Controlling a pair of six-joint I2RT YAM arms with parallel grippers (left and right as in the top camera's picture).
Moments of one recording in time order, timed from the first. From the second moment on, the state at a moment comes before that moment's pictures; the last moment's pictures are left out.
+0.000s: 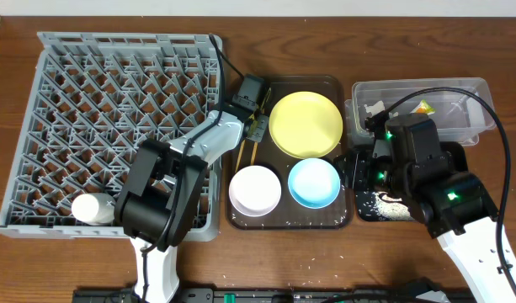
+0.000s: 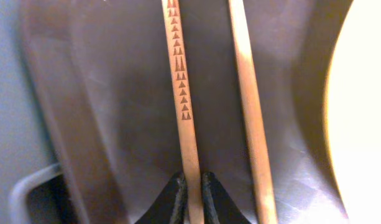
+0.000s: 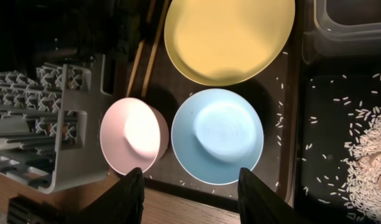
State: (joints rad) left arm -0.44 2.04 1.29 -0.38 -0.12 -0.05; right arm 0.36 1.10 1.05 -0.89 -0.23 0.48
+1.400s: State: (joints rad) left arm -0.34 1.55 1.25 -0.80 -0.03 -0.21; right arm 0.36 1.10 1.04 -0.90 -0.24 0.48
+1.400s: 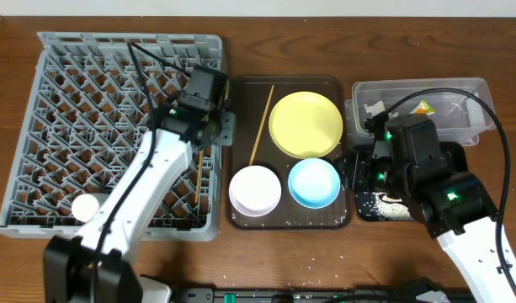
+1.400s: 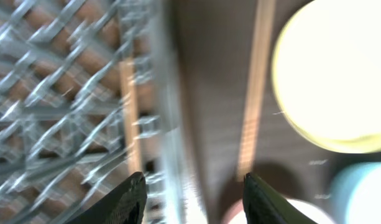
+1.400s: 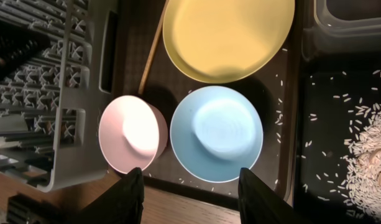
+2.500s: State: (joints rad) left arm -0.45 2.01 1.27 -0.49 0.04 -0.07; right arm 0.36 1.10 1.04 -0.88 -0.24 0.48
